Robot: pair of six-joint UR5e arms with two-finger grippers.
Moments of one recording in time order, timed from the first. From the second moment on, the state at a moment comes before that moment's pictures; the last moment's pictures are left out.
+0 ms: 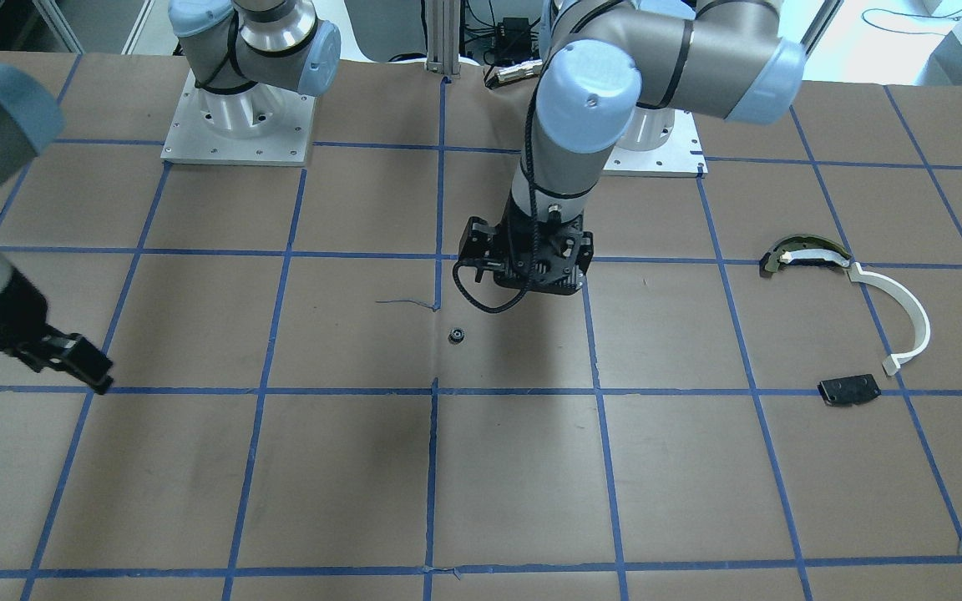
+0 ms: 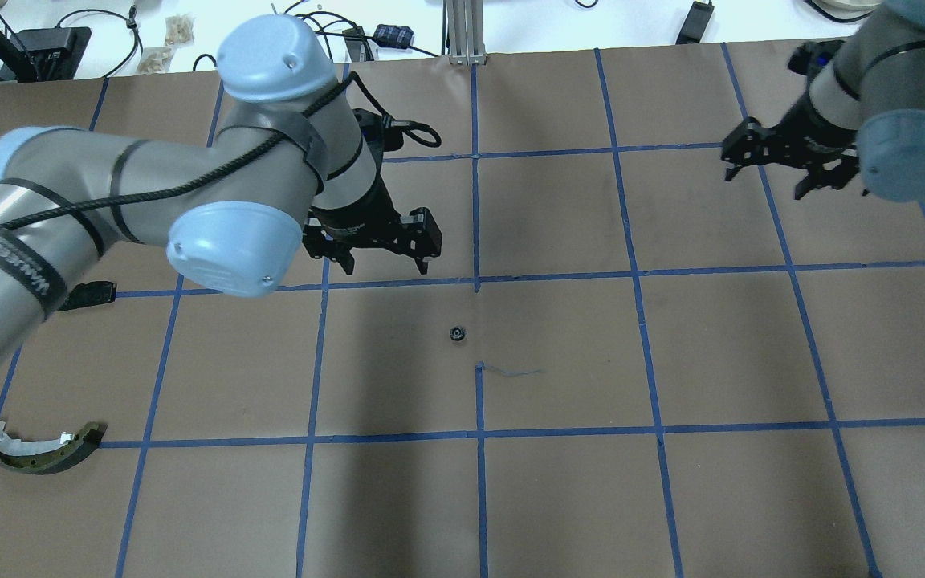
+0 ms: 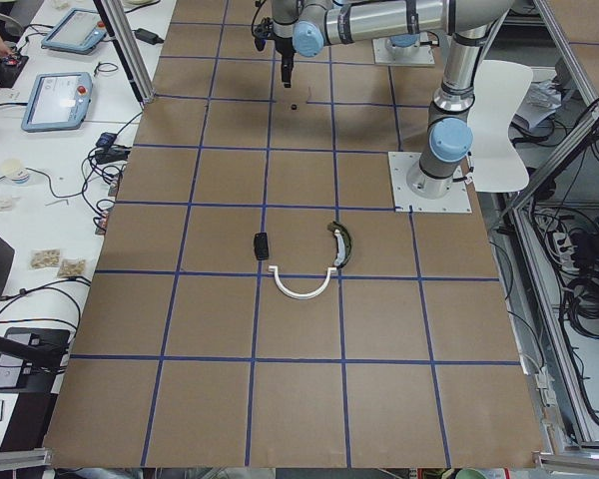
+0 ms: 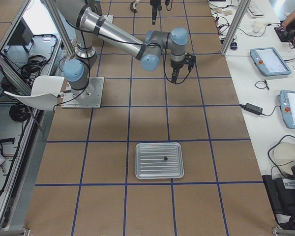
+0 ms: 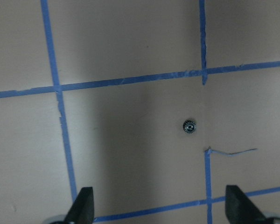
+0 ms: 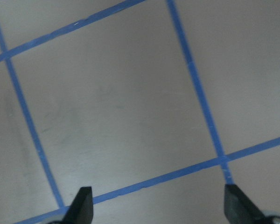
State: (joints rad) left arm -1.83 -1.76 -1.77 -1.20 1.51 -0.18; right arm 1.18 -1.33 1.76 -2.09 -1.47 -0.02
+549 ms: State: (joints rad) left arm -1.92 -1.94 -1.80 -1.05 1.57 -0.35; right arm 0.83 -1.29 1.74 -2.10 -1.50 -0.53
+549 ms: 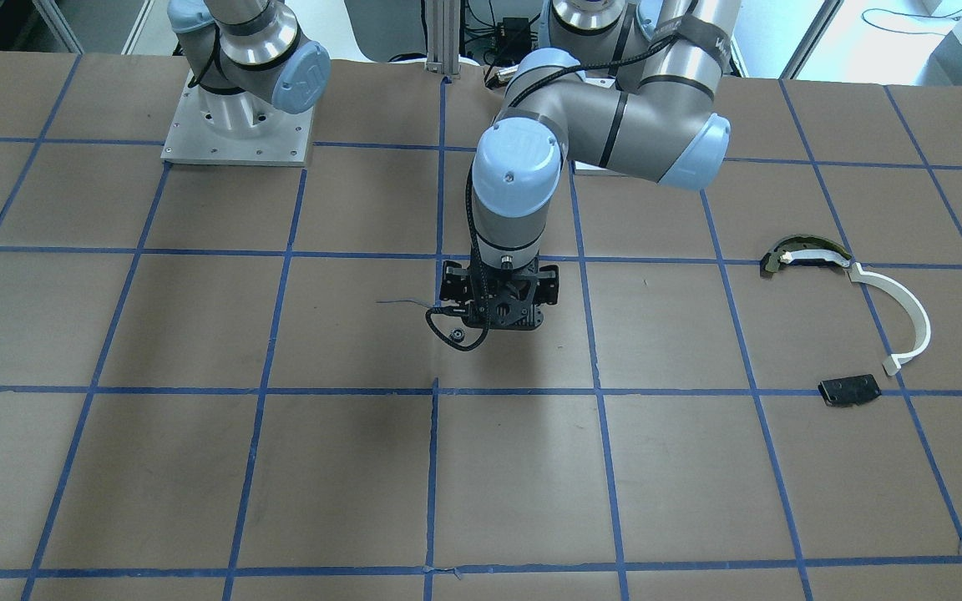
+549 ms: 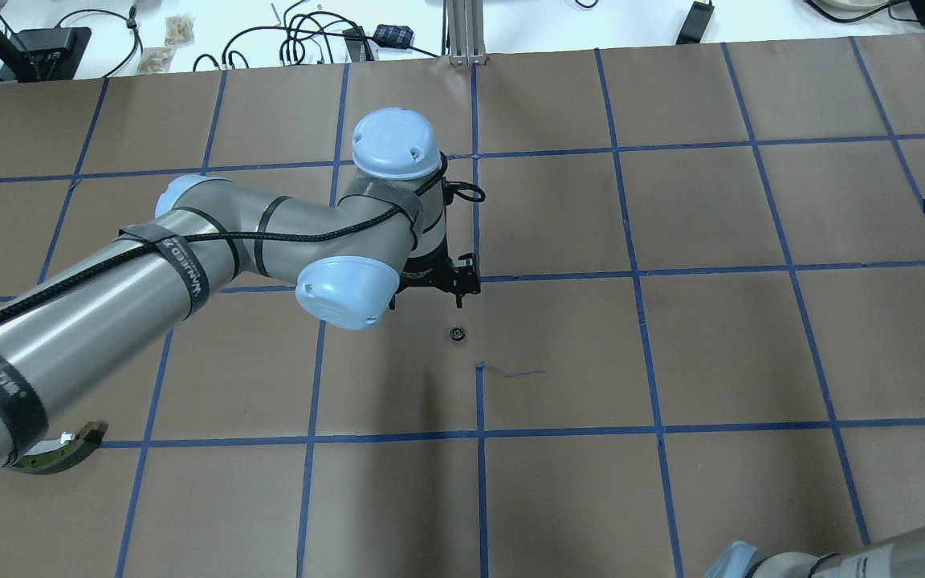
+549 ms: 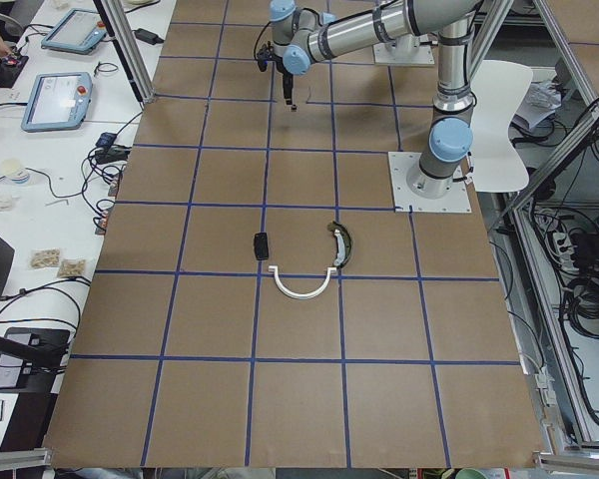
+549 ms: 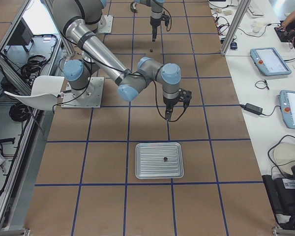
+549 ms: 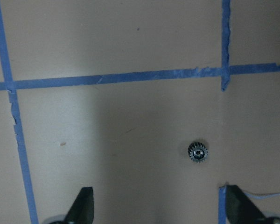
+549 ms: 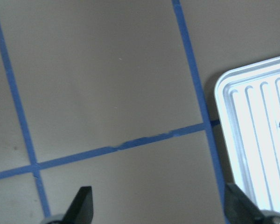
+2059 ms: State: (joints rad) left arm -1.99 -2.07 -1.81 -0.90 1.54 -0.45; right arm 0.66 -0.90 1.47 -2.16 -1.53 -0.84
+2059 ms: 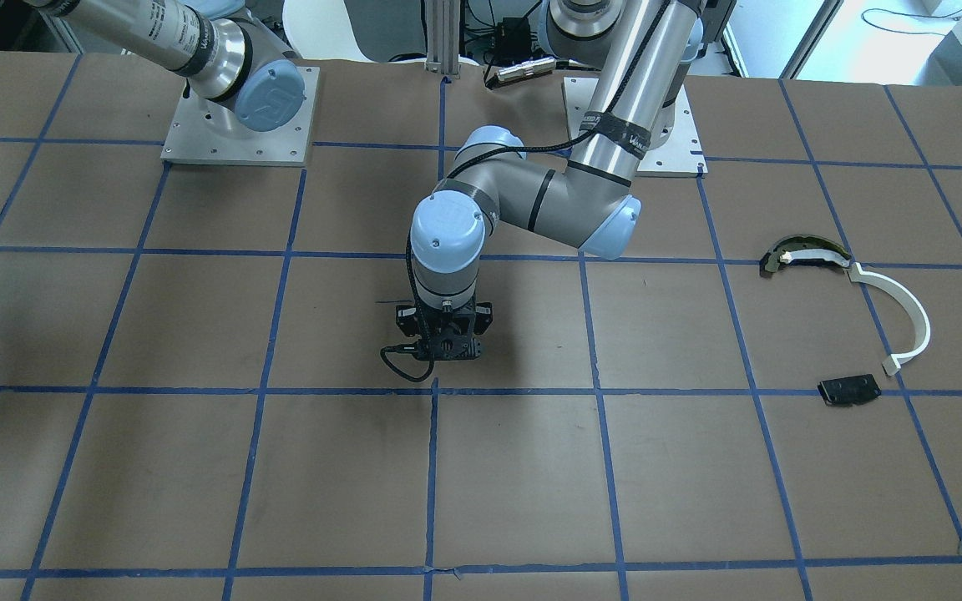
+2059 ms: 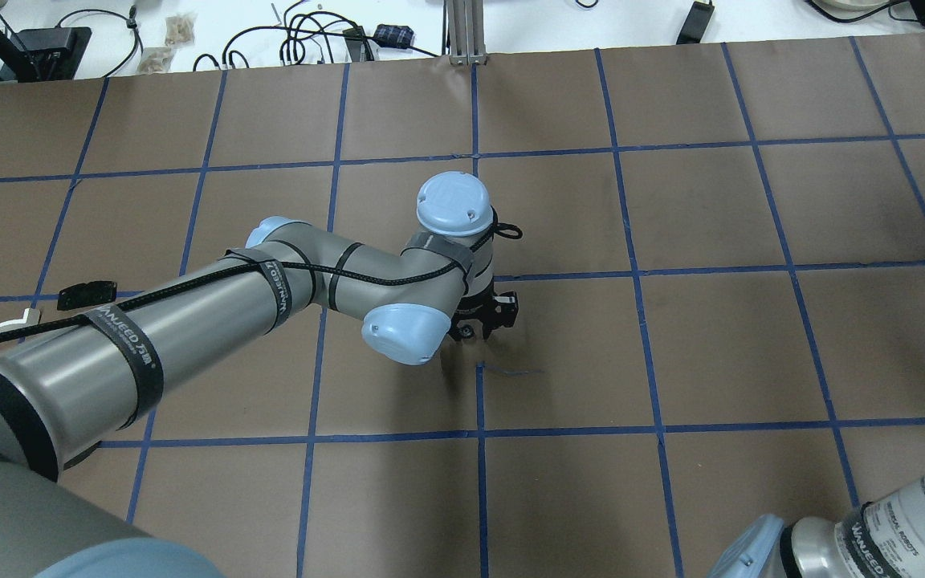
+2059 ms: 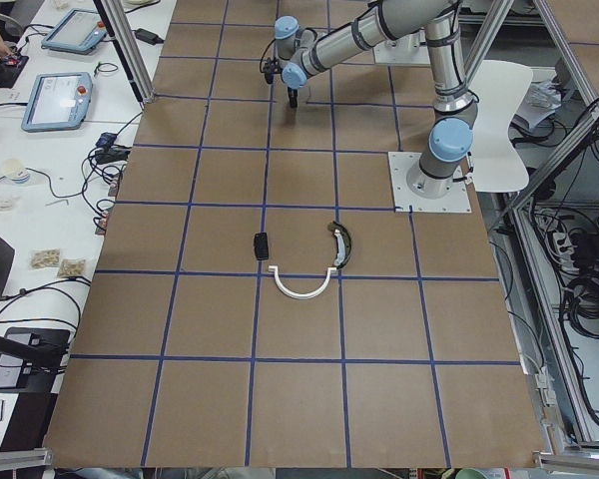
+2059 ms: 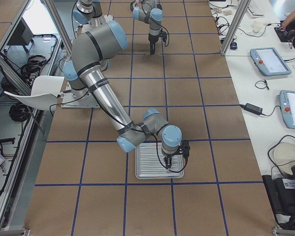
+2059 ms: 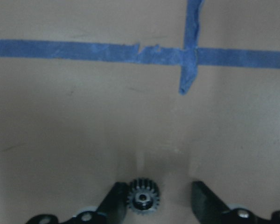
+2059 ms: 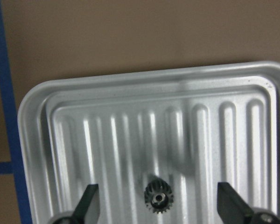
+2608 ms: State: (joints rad) left arm -1.88 -2.00 -1.80 -0.97 1.58 -0.27; right arm 0.66 -0.88 1.44 -2.15 -1.53 -0.79
